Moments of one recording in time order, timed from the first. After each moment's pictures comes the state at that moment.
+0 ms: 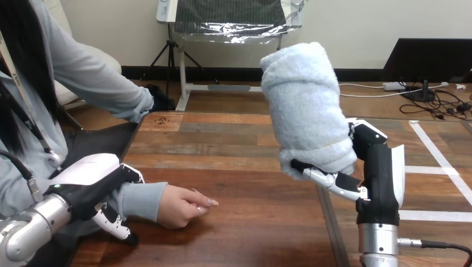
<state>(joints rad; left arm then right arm) -0.38 0.73 -0.23 0.85 0.64 -0.66 -0.09 -0.41 -0.16 0.02 1.26 -0.34 -1.27 -0.59</state>
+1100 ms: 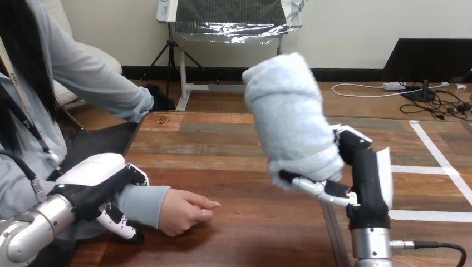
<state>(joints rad) -0.38 0.73 -0.23 0.85 0.63 -0.71 -0.09 -0.39 -0.15 0.03 1.26 -0.39 -1.26 -0.55</state>
